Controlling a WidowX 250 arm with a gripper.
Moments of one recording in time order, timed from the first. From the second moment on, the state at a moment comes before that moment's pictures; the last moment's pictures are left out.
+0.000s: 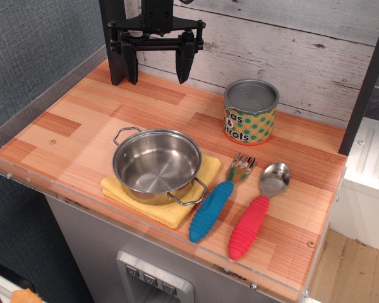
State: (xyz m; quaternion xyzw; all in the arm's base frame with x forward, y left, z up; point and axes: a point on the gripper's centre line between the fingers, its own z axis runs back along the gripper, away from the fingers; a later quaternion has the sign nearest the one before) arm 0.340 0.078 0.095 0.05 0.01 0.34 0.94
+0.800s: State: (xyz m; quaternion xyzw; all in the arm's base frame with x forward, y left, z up) arm 0.315 0.047 0.086 0.07 0.03 0.26 0.96
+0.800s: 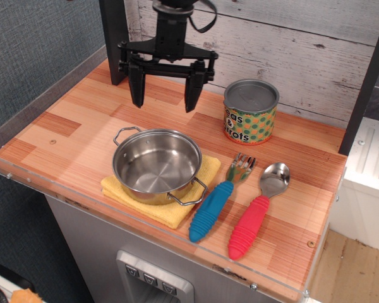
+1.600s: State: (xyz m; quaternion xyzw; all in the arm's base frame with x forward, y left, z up) arm 0.282 -0.062 0.069 0.07 0.03 0.12 0.99
